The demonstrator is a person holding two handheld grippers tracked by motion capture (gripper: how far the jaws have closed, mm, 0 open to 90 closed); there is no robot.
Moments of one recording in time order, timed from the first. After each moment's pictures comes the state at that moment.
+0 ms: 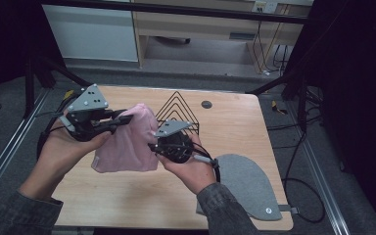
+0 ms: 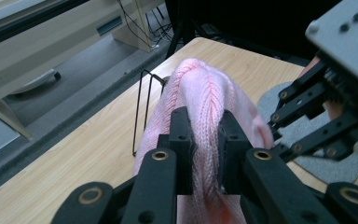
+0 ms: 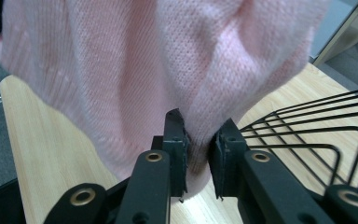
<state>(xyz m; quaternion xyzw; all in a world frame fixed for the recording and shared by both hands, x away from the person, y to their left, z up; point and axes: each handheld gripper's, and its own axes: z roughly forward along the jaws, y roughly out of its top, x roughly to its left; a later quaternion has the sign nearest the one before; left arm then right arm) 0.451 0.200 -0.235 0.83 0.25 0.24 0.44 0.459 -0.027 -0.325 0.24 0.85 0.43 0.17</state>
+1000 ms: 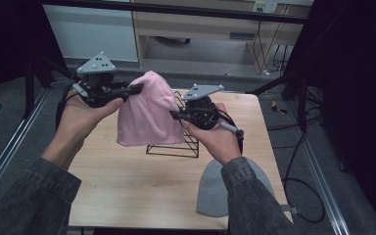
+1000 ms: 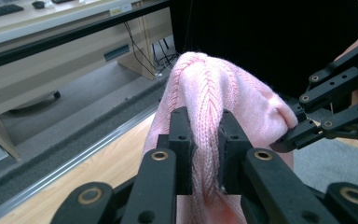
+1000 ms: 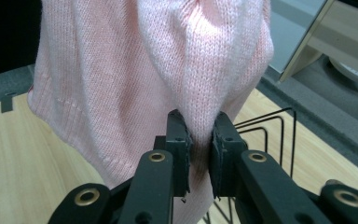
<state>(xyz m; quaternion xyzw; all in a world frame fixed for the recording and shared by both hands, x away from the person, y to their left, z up) 0.512 0.183 -0.208 0.79 0.27 0.23 0.50 0.507 -0.080 -0.265 0.26 0.83 0.45 0.20</state>
